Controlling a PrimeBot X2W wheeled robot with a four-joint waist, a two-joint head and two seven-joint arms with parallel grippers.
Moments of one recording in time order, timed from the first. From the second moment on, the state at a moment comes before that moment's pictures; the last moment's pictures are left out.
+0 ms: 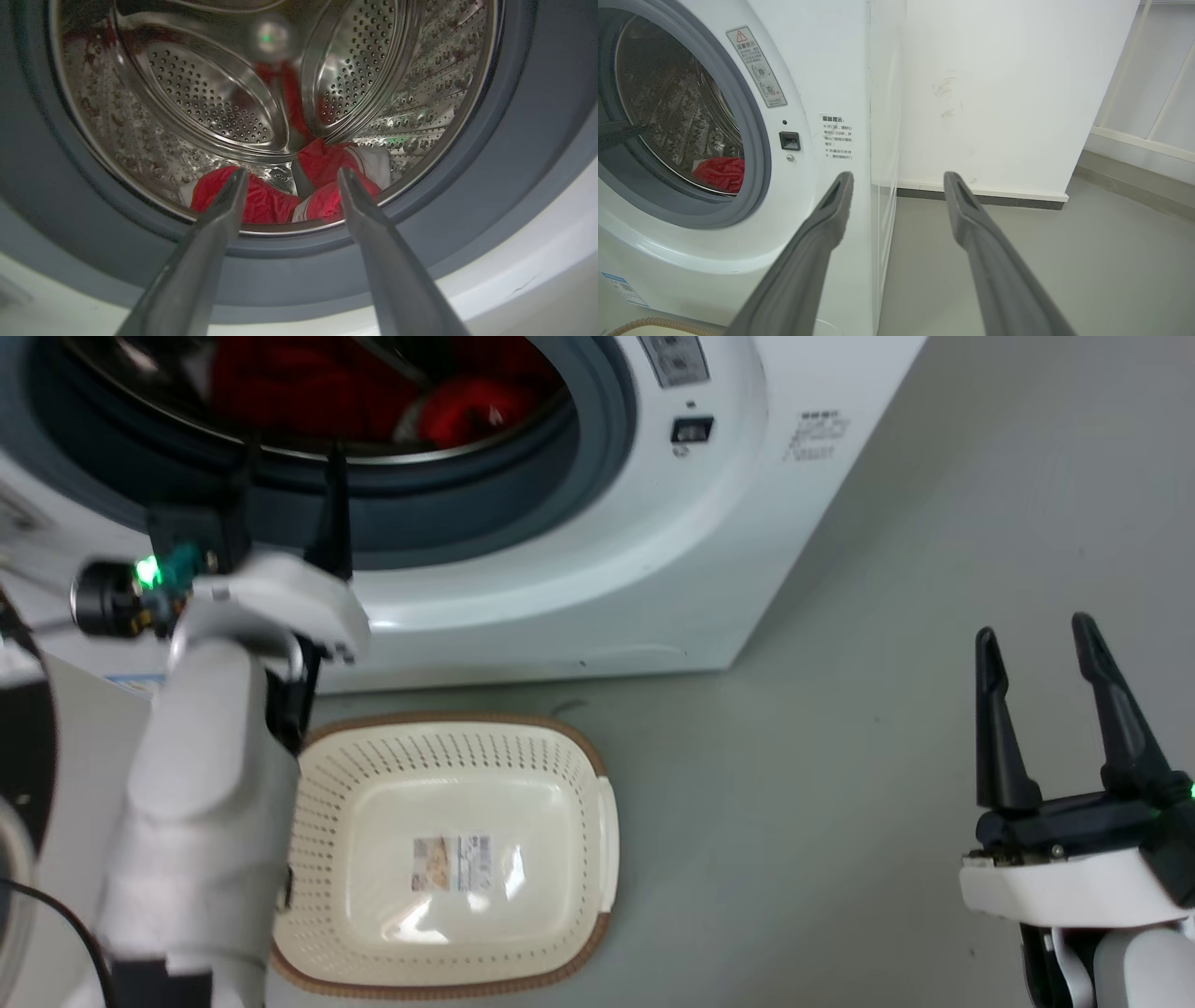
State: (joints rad) left arm -0.74 0.16 0.00 0.67 -0.09 -0.11 -0.26; right arm -0.08 -0.05 -0.02 -0.16 0.02 0.13 -0.26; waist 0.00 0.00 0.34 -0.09
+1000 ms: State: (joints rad) left arm -1.64 0.44 -0.59 0.97 -0.50 -0.13 0.51; right arm -0.27 -0.05 0.02 -0.18 0.18 0.13 -0.26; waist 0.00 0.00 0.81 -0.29
